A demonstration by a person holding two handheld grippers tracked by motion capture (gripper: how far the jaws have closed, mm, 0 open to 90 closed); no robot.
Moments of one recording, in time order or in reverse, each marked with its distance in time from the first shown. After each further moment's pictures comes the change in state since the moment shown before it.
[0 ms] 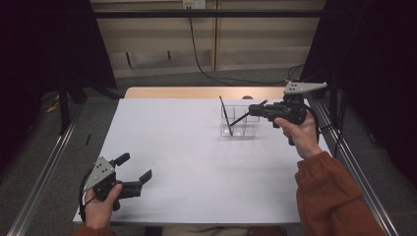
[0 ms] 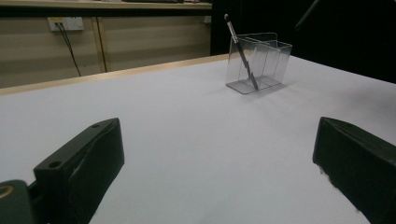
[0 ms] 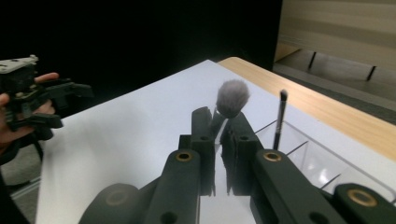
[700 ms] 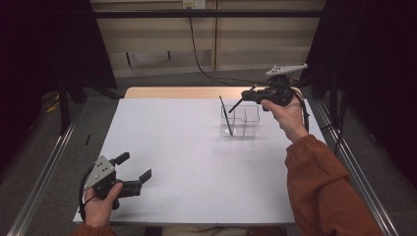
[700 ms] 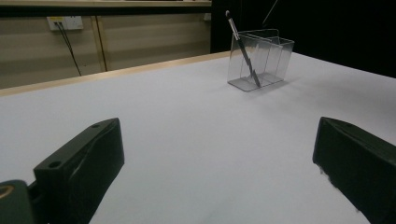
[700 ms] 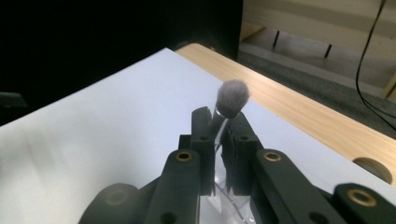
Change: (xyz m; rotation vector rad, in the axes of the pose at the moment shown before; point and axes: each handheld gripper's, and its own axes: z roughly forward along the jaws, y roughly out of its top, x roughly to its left) left arm 0.003 0.000 0.002 0.007 0.002 0.014; right arm -0.028 0.029 0.042 0.108 -0.141 0.030
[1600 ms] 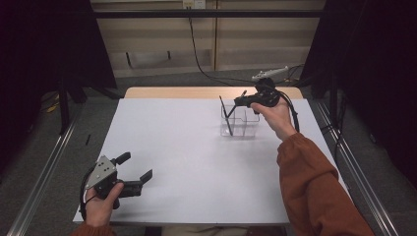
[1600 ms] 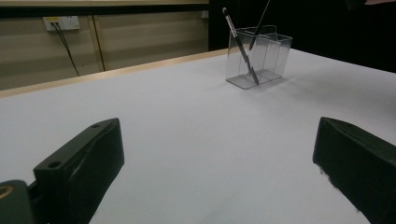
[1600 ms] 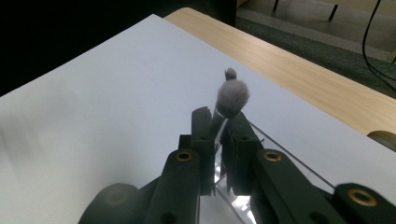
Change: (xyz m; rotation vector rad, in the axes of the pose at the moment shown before) left arm -0.001 0.000 0.002 0.010 -0.012 0.017; right arm -0.010 -0.011 0.039 0.124 -0.005 0.034
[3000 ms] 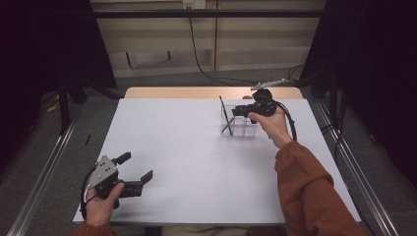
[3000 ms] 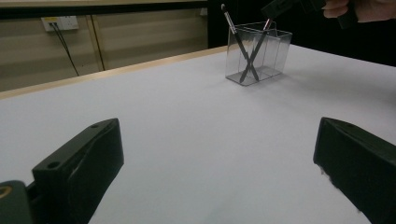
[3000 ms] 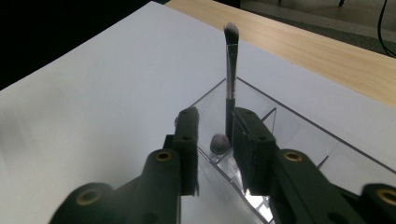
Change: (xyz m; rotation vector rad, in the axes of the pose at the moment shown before) left arm 0.000 -0.001 0.001 0.006 -0.004 0.018; right arm -0.006 -0.032 0.021 -0.004 0.021 0.051
